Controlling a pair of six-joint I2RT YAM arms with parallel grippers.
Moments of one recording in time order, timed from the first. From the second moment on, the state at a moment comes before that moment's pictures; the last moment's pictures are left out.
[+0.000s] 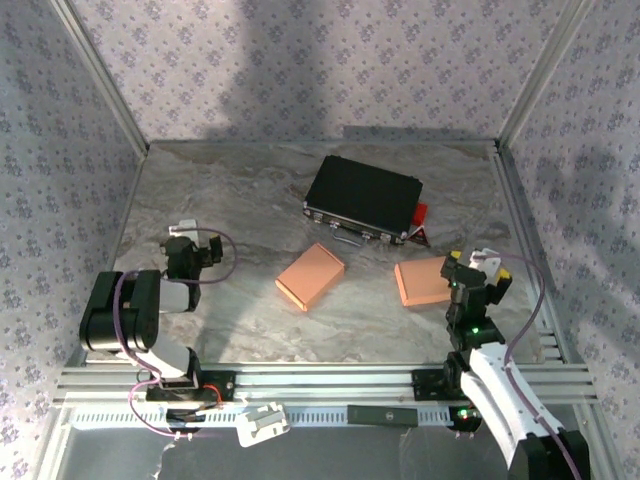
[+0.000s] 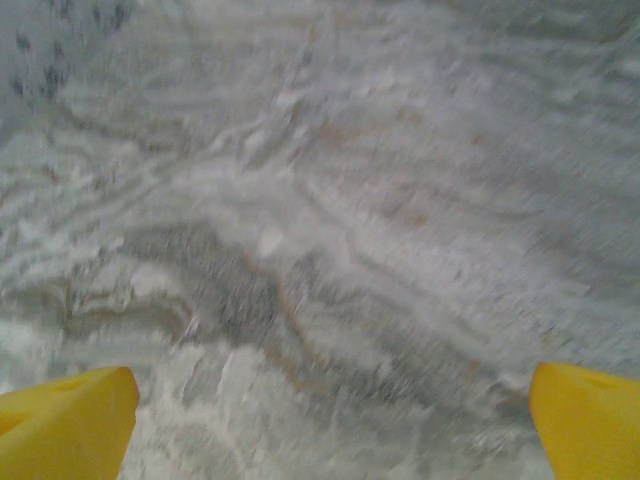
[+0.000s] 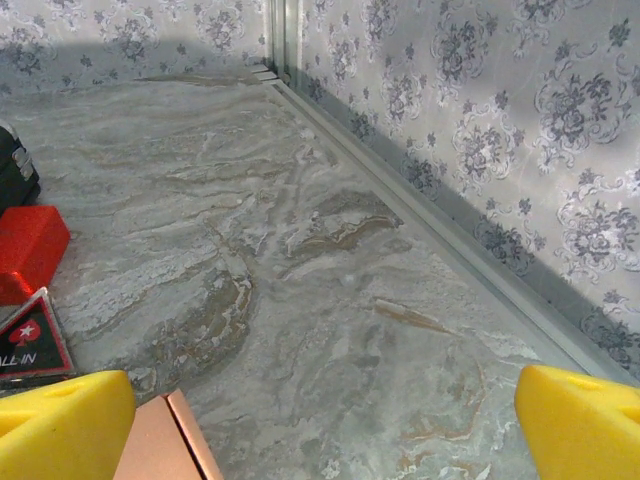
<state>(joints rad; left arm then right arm) 0.01 1.53 0.31 0.77 -0.16 -0.04 0.14 0.61 0.13 0.10 0.63 0.18</state>
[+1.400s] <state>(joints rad) 0.01 1.53 0.38 0.75 -0.15 -0.05 0.03 1.52 0.36 0.73 0.29 0.01</state>
